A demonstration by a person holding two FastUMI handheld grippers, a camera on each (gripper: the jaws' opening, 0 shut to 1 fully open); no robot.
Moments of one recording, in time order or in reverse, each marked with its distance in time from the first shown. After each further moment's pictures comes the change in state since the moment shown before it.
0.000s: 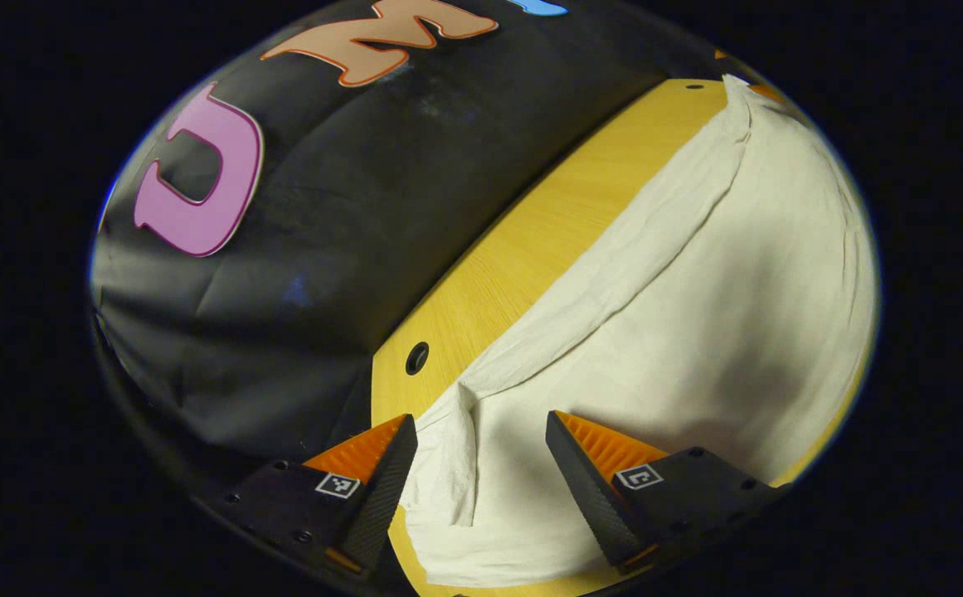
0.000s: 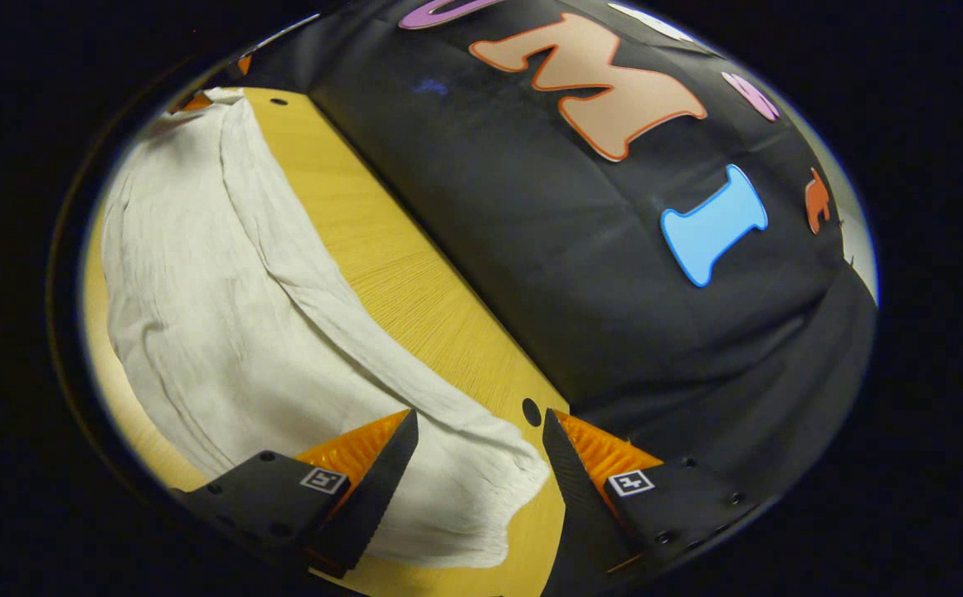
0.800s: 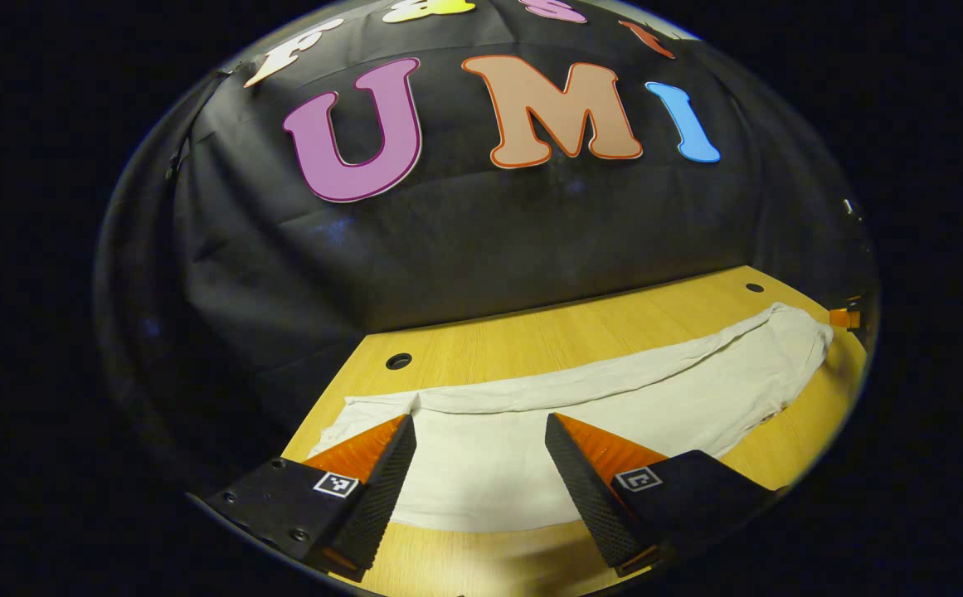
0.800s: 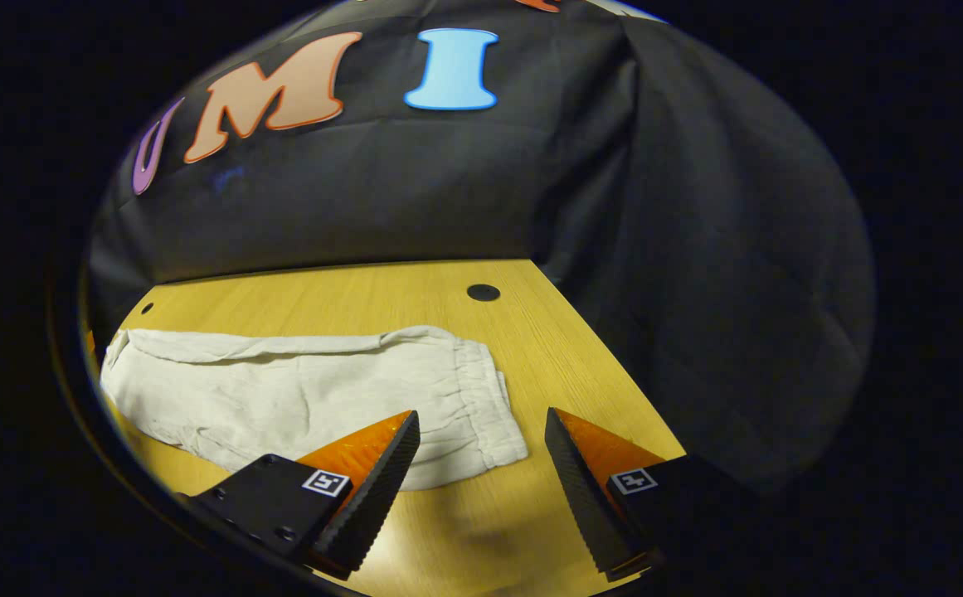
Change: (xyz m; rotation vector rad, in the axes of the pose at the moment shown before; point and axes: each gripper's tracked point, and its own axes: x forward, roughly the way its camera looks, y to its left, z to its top) left arm -0.094 -0.001 0.075 -0.610 -0.171 0.007; right arm -0.060 -0.044 -0.139 0.899 0.288 -0.040
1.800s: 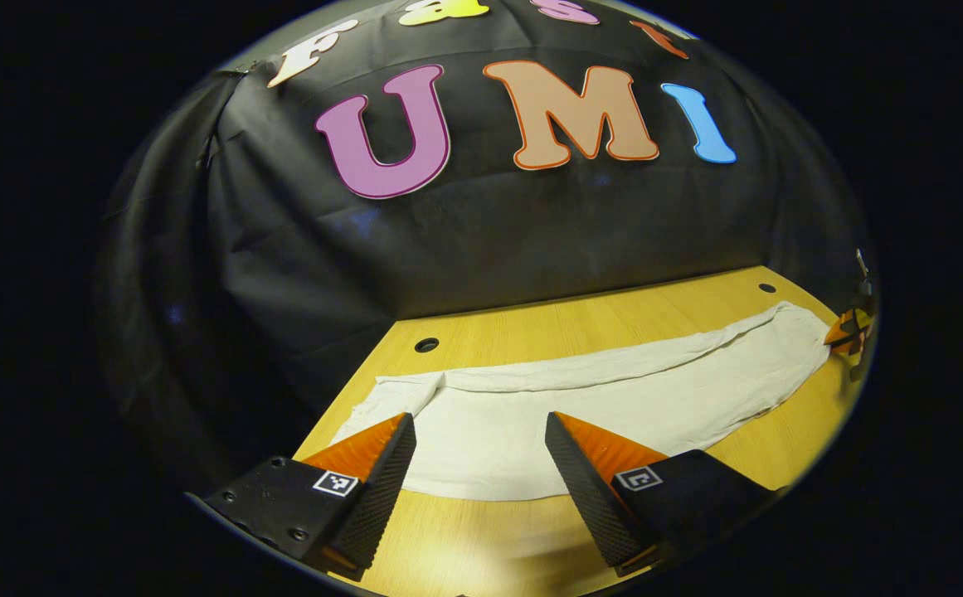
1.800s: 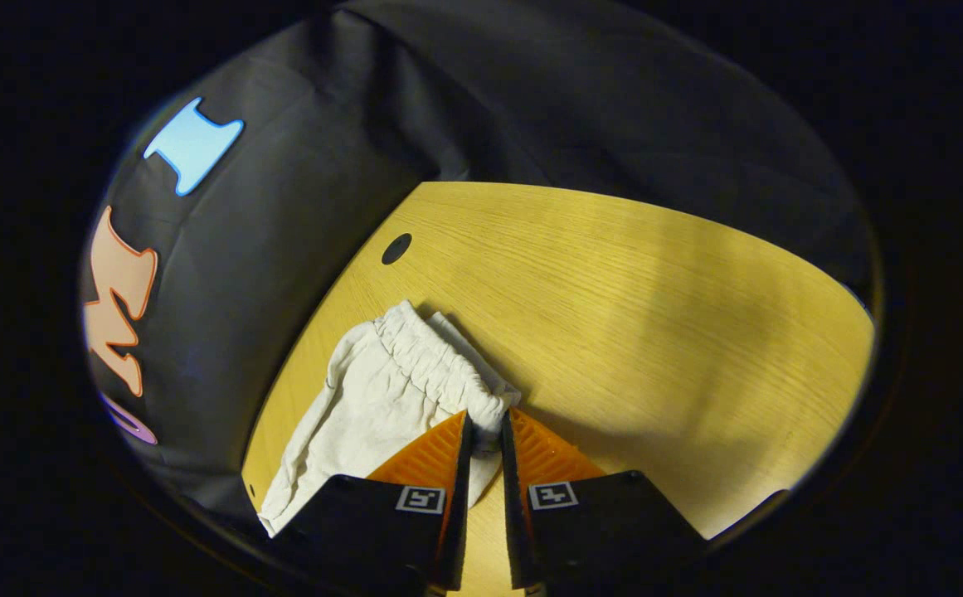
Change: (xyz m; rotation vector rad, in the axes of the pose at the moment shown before) left arm -0.044 0.005 -0.006 -0.027 0.025 0.091; right arm 0.047 -0.007 -0.052 0.768 0.271 0.051
